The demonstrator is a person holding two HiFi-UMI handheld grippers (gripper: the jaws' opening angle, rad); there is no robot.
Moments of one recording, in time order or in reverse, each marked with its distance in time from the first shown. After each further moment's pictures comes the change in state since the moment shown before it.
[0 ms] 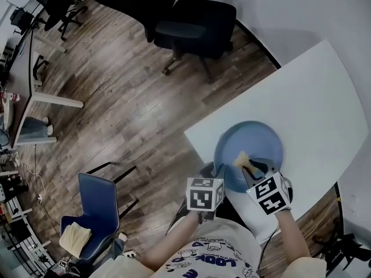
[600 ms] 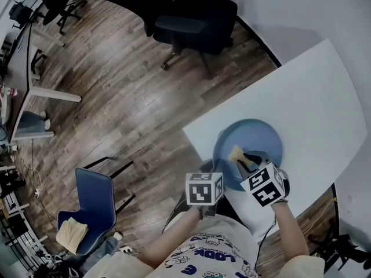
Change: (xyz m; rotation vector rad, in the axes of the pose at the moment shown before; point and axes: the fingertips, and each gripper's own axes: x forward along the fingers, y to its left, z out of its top) left arm 0.009 0.001 0.004 -0.092 0.010 0.018; right arm 0.015 -0.005 0.015 -0.061 0.034 0.040
